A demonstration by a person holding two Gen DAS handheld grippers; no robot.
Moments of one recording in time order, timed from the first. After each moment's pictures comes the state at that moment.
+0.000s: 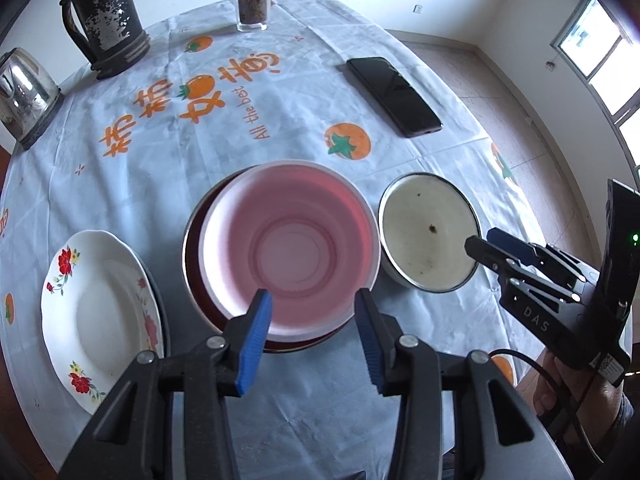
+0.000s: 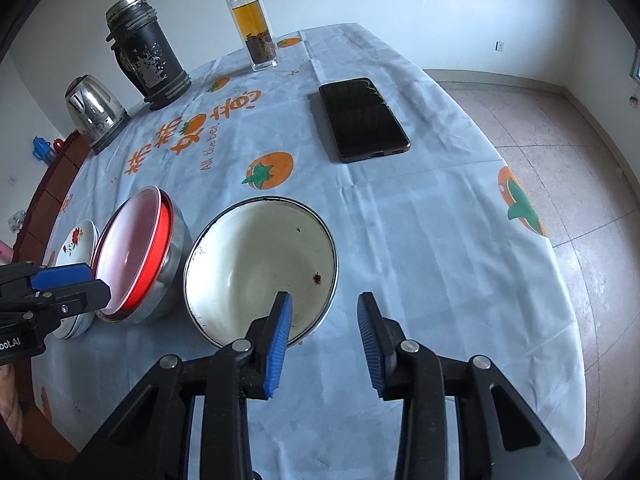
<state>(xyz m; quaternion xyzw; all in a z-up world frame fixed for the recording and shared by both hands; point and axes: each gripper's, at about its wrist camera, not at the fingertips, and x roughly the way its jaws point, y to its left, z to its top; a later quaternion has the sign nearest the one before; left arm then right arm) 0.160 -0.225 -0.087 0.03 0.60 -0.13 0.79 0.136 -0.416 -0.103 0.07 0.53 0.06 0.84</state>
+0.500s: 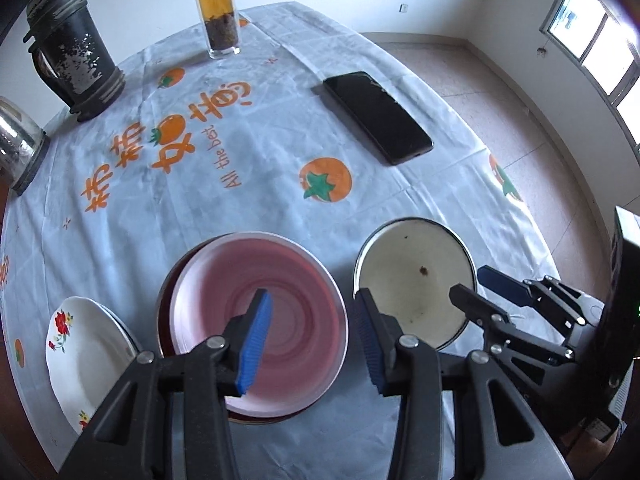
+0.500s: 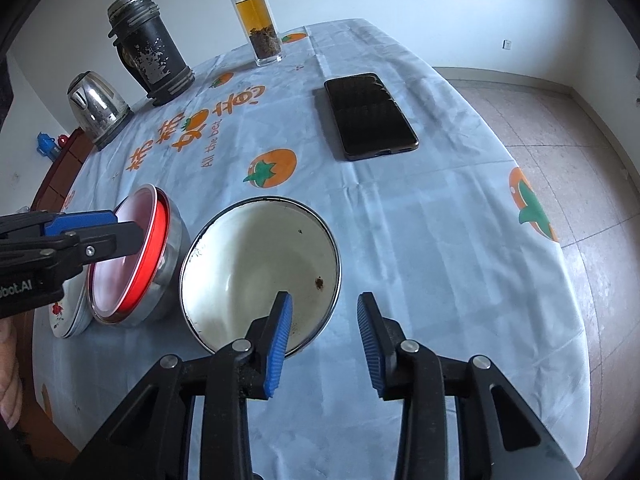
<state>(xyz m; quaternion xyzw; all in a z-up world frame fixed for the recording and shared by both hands) 0.198 -0.267 -0.089 0.07 0.58 -0.13 0.80 0.142 -0.416 -0.108 0.07 0.53 0.07 0.84</state>
